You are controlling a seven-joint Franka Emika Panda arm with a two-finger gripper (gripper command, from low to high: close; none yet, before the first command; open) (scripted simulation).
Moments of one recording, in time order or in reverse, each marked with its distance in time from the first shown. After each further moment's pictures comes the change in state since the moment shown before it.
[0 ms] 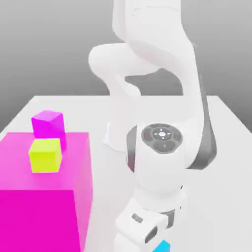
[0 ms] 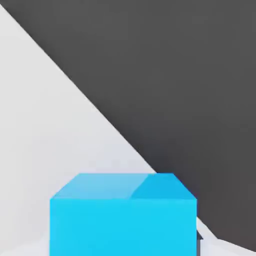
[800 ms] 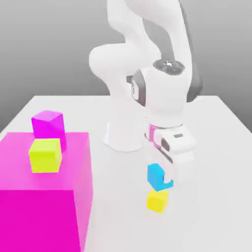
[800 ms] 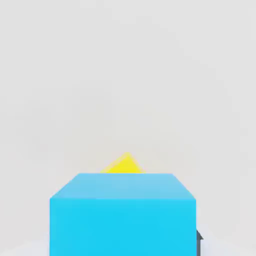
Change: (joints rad) arm 0.138 -0.369 0.005 -0.546 -0.064 0.181 -0.964
